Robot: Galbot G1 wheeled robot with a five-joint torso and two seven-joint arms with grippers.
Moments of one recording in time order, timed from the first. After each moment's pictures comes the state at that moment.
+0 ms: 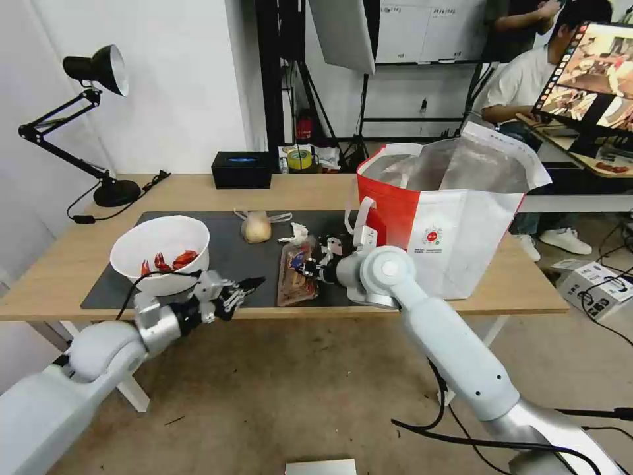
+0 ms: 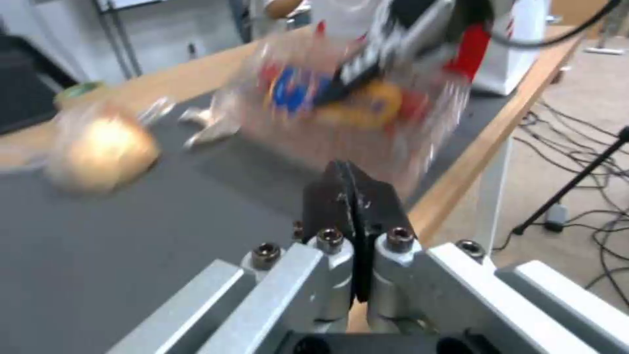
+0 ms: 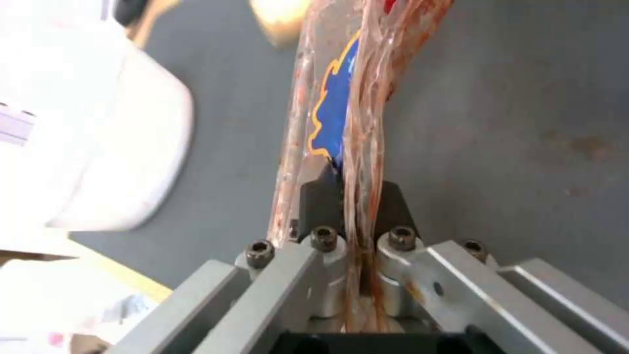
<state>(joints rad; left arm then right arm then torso) 1.29 -0.67 -0.43 -1.89 -0.66 -0.01 0.49 -0.55 1.24 -0.08 1.73 1.62 -0.70 0.72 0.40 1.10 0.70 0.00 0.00</state>
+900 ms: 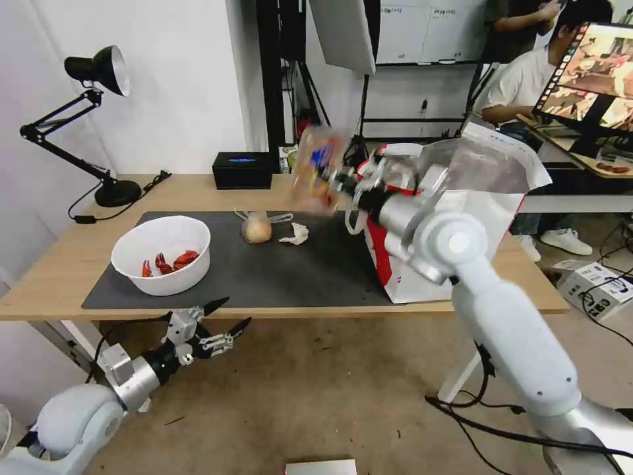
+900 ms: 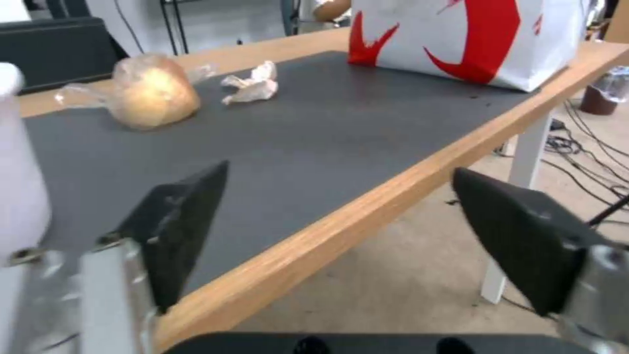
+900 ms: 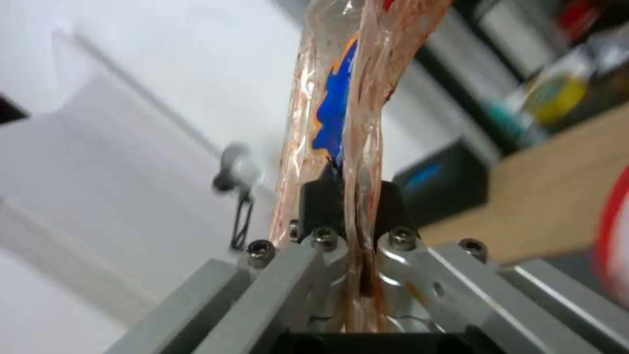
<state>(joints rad) 1.52 -0.83 -0.62 -1.95 -0.60 -0.04 0.48 -0.45 1.13 0.08 1.91 1.61 -0.26 0.52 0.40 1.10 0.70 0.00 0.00</state>
